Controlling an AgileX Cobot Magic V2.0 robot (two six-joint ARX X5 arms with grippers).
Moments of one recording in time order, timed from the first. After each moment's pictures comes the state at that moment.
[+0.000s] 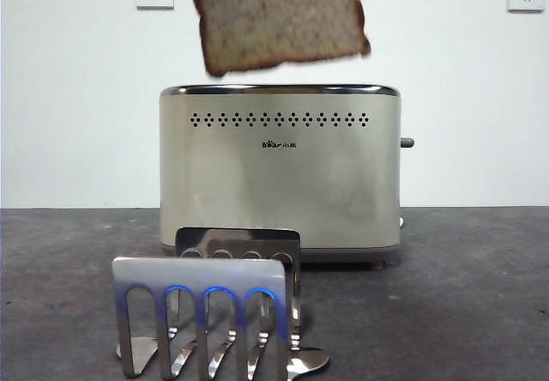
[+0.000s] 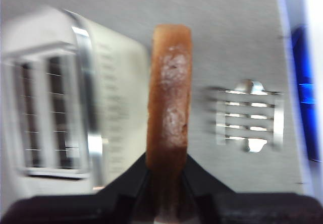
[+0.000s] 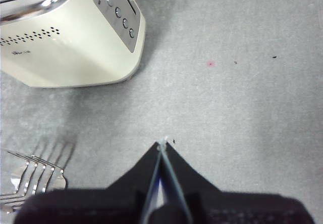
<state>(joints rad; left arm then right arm) -0.99 1.48 1.81 -1.32 -0.15 0.73 0.00 0.48 0.73 -0.96 -0.31 0.16</state>
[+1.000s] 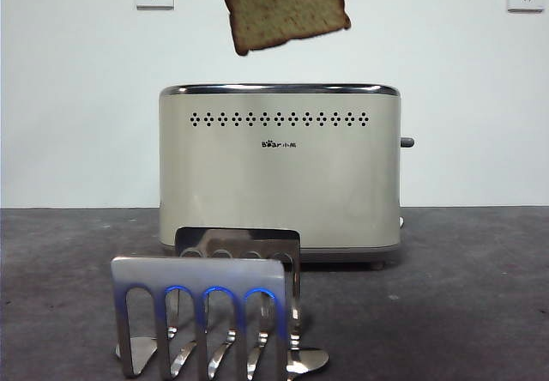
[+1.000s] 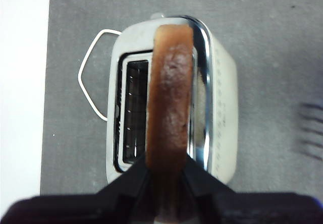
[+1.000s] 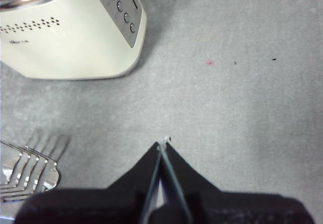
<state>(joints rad) -0.72 1.73 2.18 -1.30 -0.02 0.89 0.00 0.48 0.73 -0.97 -0.31 0.10</state>
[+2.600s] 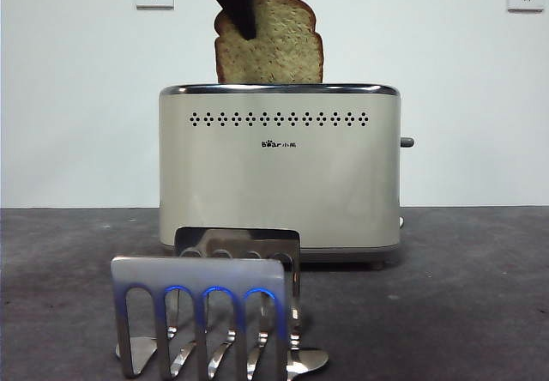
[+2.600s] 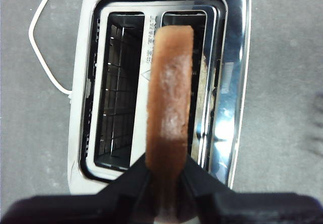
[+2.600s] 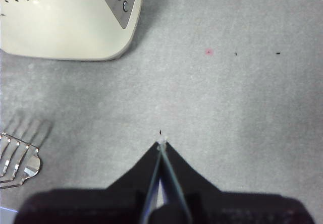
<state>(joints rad) -0.62 1.93 2.19 -1.29 0.01 0.85 0.00 0.60 0.73 -0.94 -0.31 0.01</state>
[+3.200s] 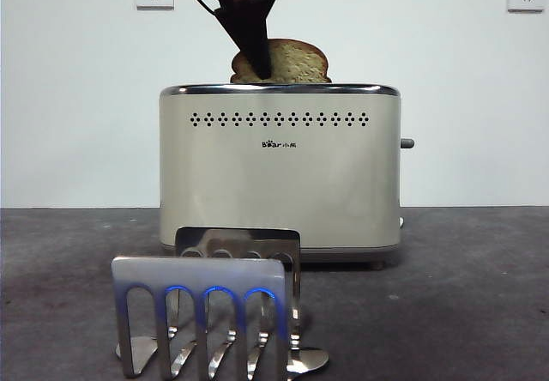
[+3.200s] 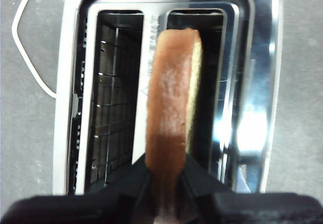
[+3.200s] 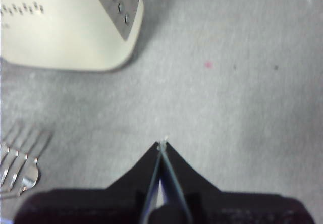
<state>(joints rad) -0.63 2.02 2.20 -1.24 -0.01 0.85 0.00 0.62 0.73 -0.89 -0.31 0.00</state>
